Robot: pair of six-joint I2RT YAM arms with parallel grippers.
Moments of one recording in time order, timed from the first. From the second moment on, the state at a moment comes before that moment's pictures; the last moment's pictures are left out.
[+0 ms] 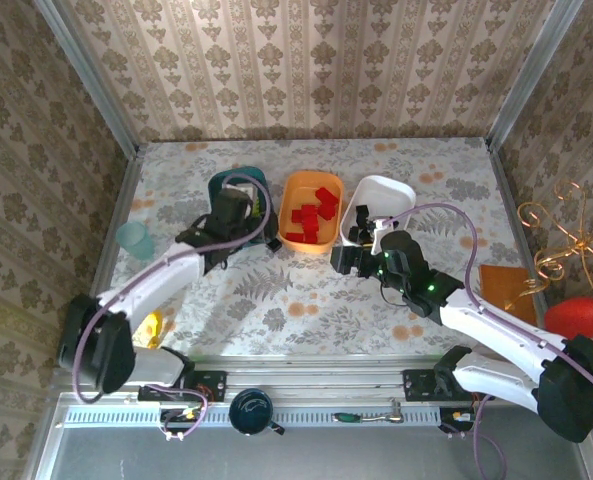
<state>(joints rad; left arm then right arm) -0.60 1.31 0.90 -0.27 -0.06 -0.42 0.62 1.04 0.58 -0.04 0.02 0.56</state>
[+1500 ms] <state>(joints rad) -0.57 1.66 0.72 0.16 -0.08 -0.57 0.62 1.00 0.55 -0.07 0.02 0.58</state>
